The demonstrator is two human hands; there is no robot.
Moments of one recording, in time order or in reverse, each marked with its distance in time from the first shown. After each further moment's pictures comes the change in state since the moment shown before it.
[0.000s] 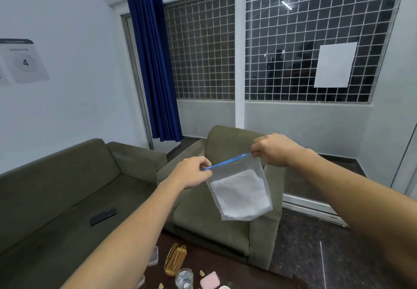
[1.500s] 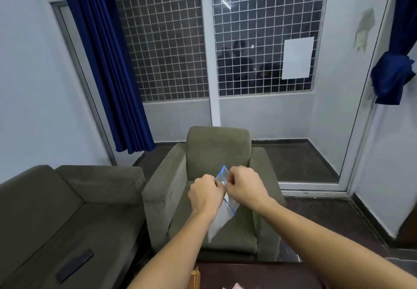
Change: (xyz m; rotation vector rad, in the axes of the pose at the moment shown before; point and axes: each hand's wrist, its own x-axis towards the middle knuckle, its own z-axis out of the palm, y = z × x) left_hand 0.052 -0.101 0.019 0.022 0.179 -0.046; right_hand 0.120 -0.212 0.063 0.542 0.132 0.824
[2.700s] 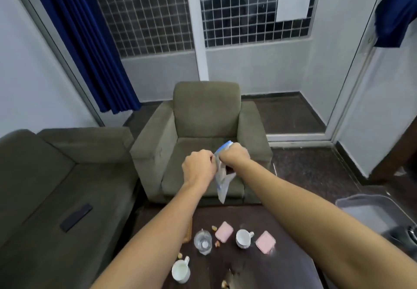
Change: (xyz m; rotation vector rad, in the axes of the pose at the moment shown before) left_hand -0.028 -0.013 0.059 0.123 -0.108 0.172; right_hand -0.005 0.034 0.045 0.338 -0.255 0.663
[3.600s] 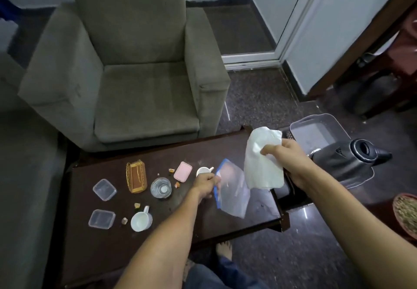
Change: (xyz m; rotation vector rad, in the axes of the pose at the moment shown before) left_hand -0.117 -0.022 0.277 -0.778 -1.111 -0.511; right_hand -0.019 0.243 -0.055 0.430 0.026 0.304
